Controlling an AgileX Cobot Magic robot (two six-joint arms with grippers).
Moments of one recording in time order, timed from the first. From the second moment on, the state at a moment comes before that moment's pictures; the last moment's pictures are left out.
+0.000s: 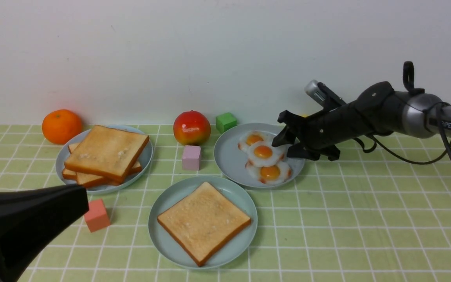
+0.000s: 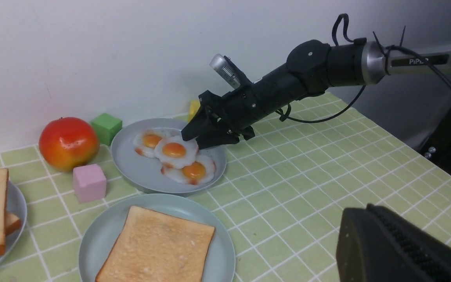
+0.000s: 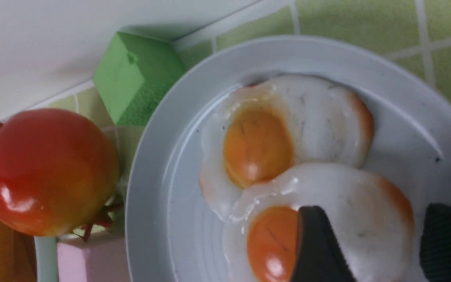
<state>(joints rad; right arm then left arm) 0.17 2.33 -1.75 0.94 0.57 -0.22 -0.74 0.51 -0.59 0.06 0.31 -0.30</state>
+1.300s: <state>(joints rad) 0.28 1.95 -1.60 1.09 0.89 -0.49 -0.74 0.51 -0.59 0.15 0.51 -0.30</state>
